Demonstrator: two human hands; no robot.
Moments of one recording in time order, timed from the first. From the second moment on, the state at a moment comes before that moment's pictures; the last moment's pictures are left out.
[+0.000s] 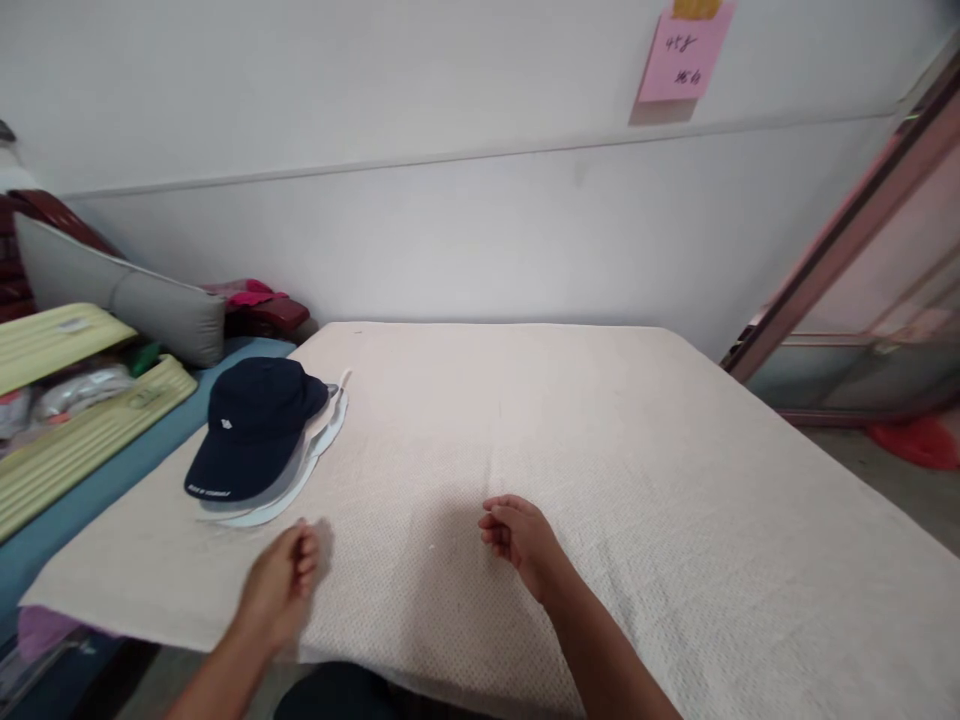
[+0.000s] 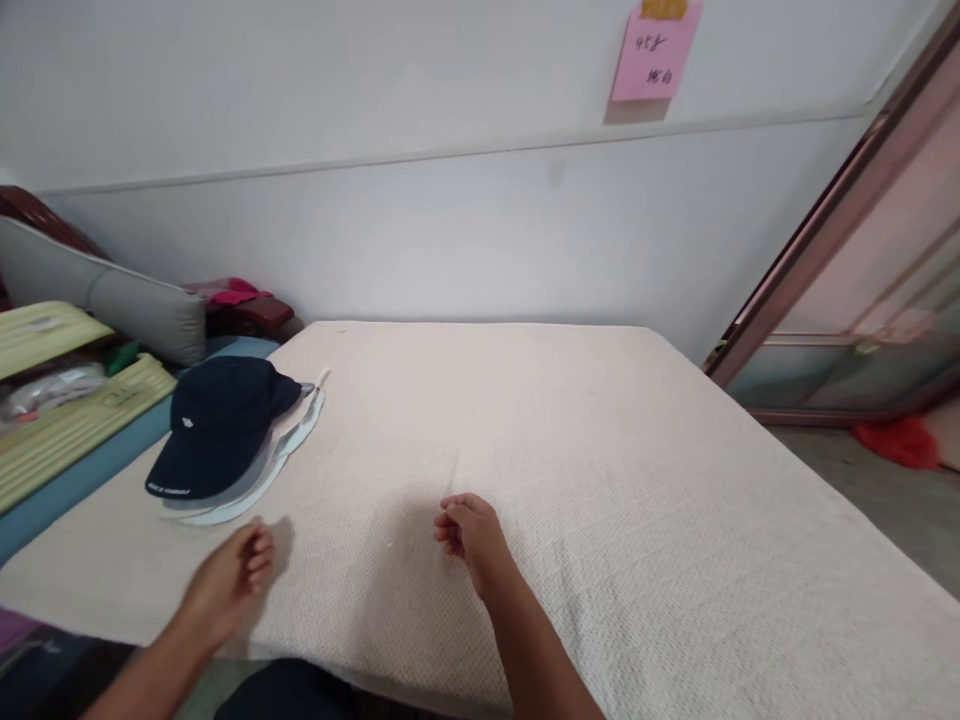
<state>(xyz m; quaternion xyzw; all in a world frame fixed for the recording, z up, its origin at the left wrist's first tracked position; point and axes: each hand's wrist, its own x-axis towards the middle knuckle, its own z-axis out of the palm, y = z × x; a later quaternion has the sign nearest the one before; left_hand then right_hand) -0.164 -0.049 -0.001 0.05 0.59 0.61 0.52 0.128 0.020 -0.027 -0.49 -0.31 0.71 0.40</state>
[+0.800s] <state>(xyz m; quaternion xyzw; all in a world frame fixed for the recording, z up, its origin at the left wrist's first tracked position) 0.053 0.005 -0.021 0.22 0.47 0.51 0.68 0.182 0.023 -0.018 -0.54 -0.45 0.59 0.39</state>
